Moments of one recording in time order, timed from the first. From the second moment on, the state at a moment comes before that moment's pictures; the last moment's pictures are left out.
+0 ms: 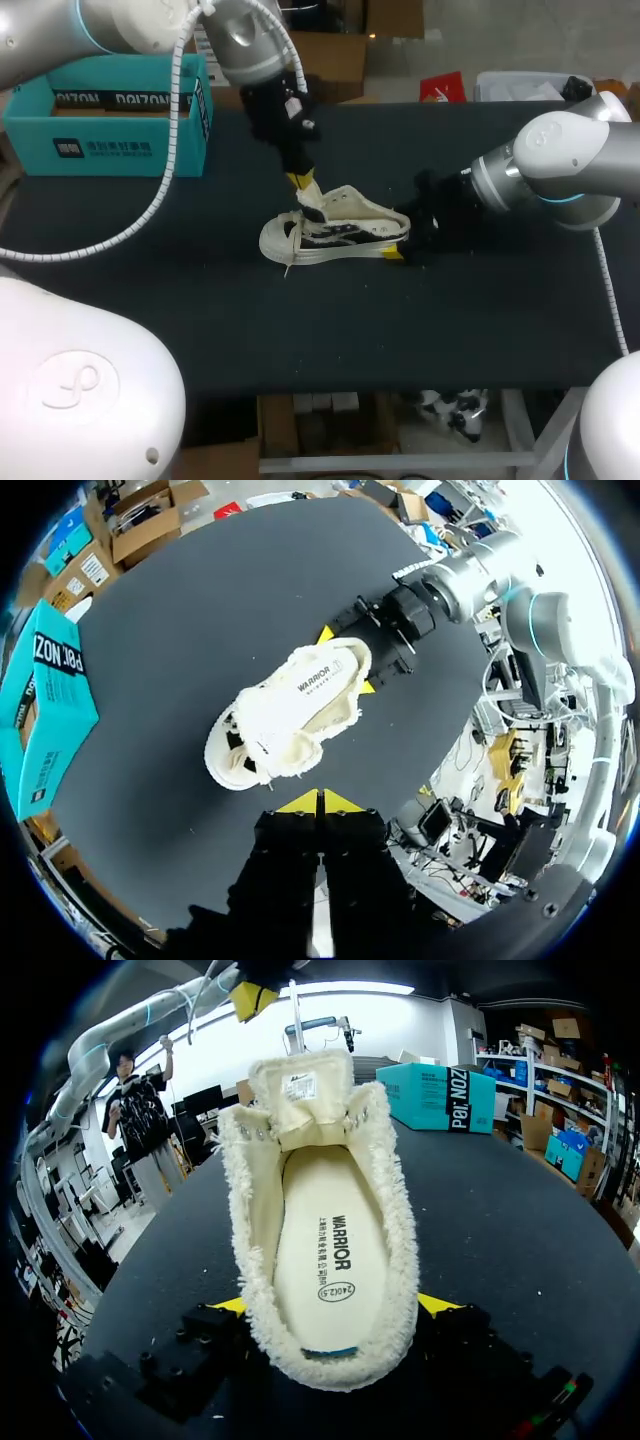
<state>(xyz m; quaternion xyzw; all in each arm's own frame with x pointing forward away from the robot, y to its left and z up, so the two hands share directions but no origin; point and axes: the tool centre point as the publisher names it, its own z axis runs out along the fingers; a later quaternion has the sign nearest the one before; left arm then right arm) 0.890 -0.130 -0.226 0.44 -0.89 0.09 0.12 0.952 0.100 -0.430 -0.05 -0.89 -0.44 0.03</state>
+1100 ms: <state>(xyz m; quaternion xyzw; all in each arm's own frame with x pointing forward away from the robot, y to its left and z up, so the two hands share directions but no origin) 0.936 -0.183 -0.300 0.05 -0.99 0.07 0.11 0.952 0.100 -0.430 -0.05 -0.89 -0.44 0.03</state>
